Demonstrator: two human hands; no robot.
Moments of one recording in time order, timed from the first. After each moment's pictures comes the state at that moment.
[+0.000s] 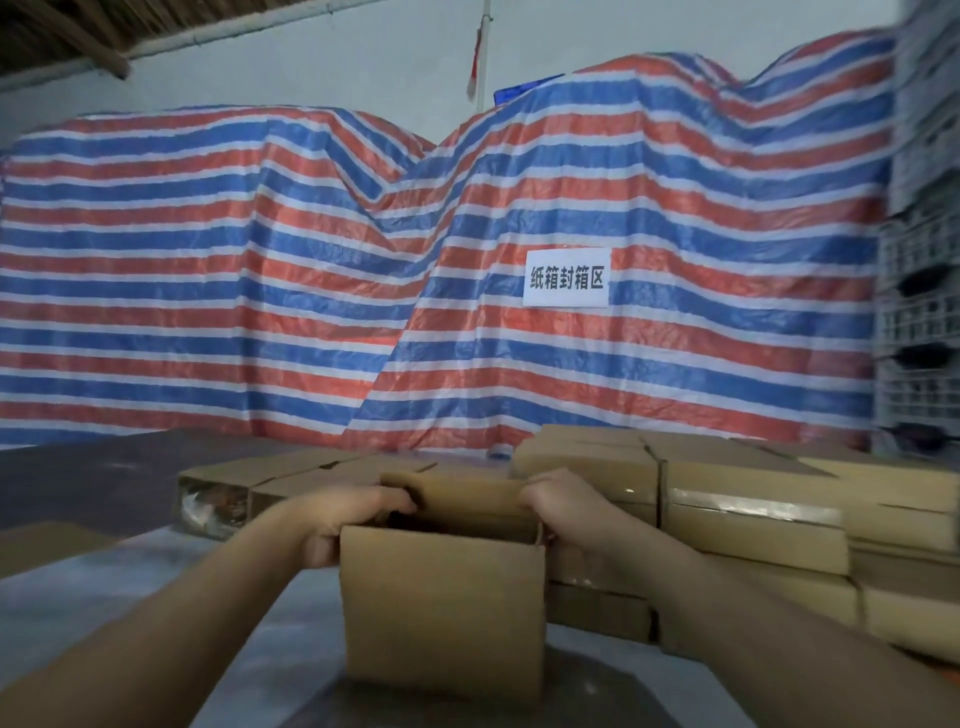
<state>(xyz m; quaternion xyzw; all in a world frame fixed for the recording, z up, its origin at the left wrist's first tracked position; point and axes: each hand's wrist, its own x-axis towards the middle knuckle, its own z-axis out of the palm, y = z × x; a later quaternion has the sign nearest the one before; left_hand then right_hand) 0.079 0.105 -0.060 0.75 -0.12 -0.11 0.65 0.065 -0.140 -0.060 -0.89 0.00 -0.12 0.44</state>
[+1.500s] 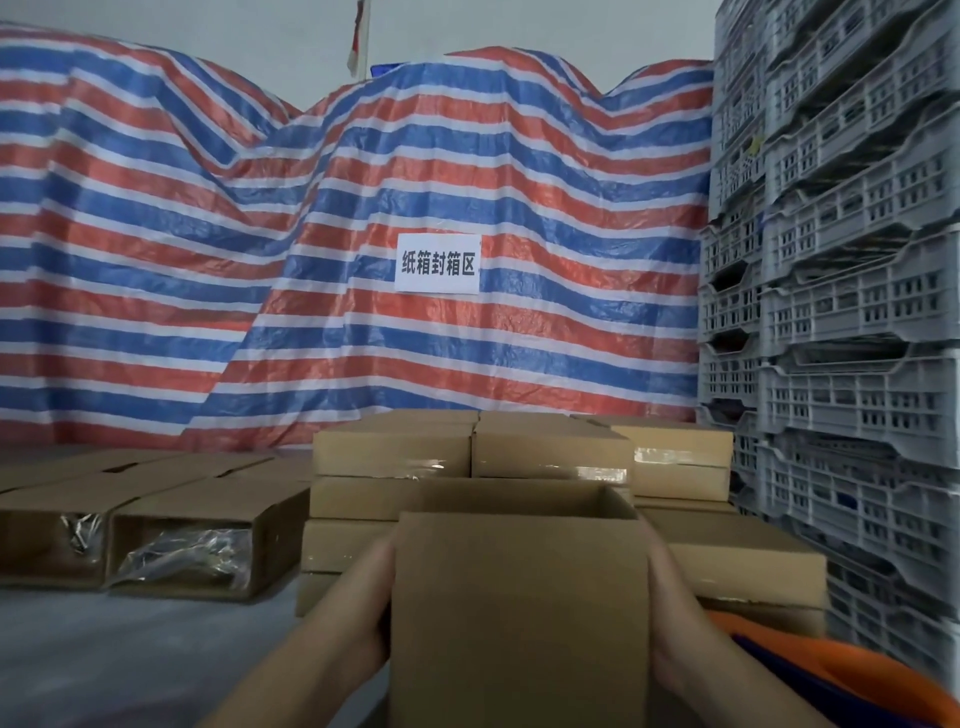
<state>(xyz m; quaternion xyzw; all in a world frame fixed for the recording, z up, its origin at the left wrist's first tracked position) 0.010 -0.116 -0.122 0.56 -0.19 -0.18 0.78 -0.041 -0.344 -0.142 -0.56 0.05 -0.24 0.79</state>
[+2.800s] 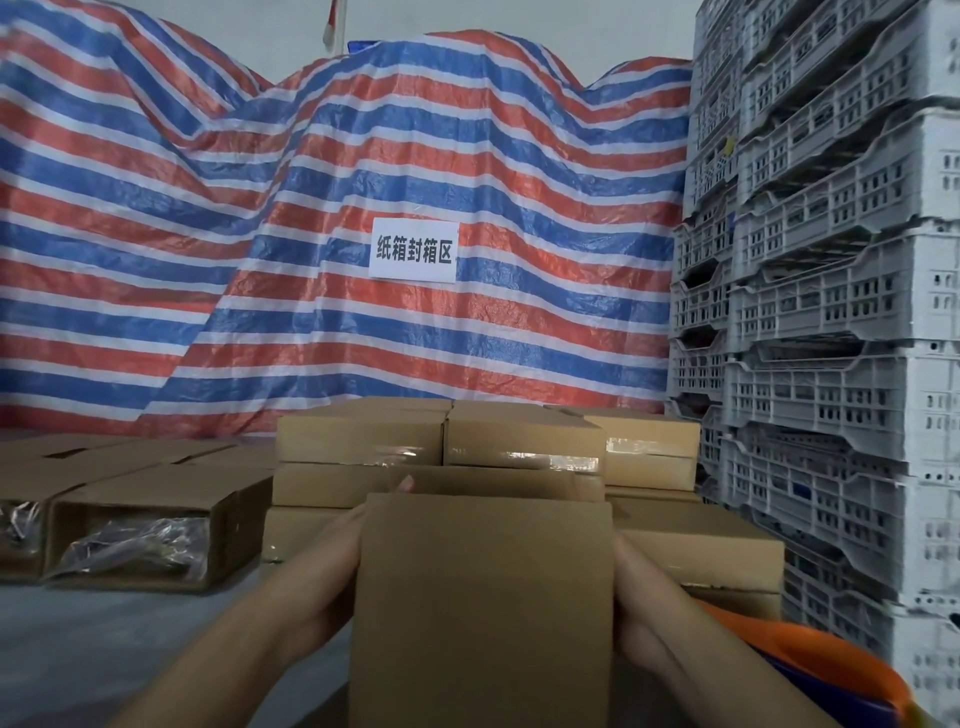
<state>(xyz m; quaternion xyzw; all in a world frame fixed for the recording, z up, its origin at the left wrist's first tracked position) 0.023 -0.108 -0.120 0.60 -0.26 -0.14 0.75 -0.054 -0.341 -0.133 -0.65 0.04 -0.12 0.75</state>
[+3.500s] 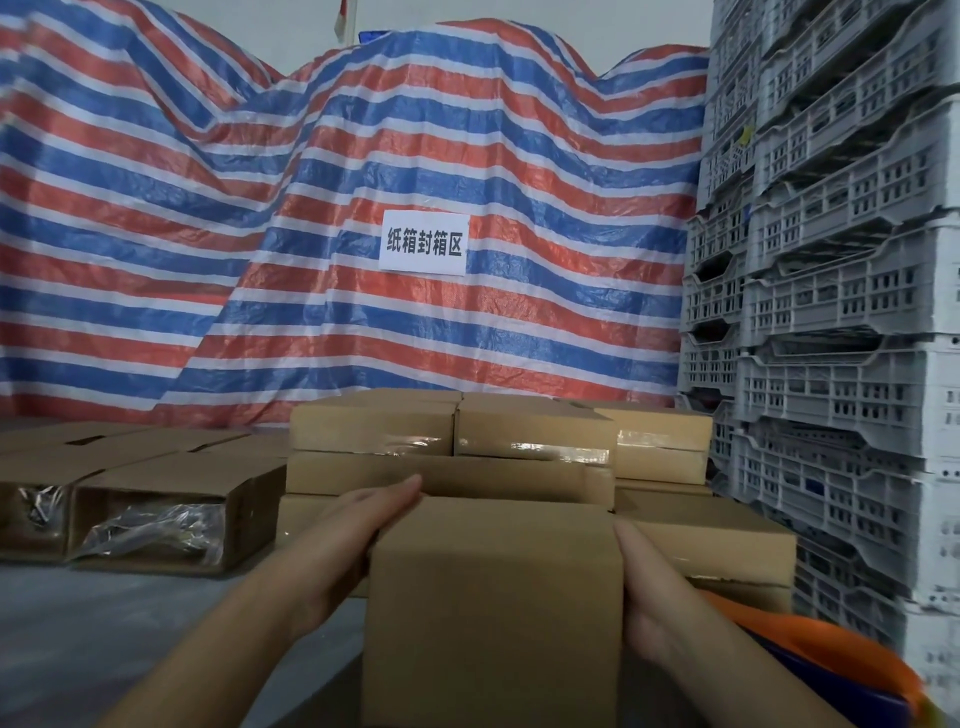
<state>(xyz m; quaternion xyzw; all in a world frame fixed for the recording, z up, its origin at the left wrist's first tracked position) 0.035 -0.105 -0.121 0.66 -0.25 -0.12 0.70 -0.042 -0.352 -0.144 -0.60 0.03 -0.12 0.79</state>
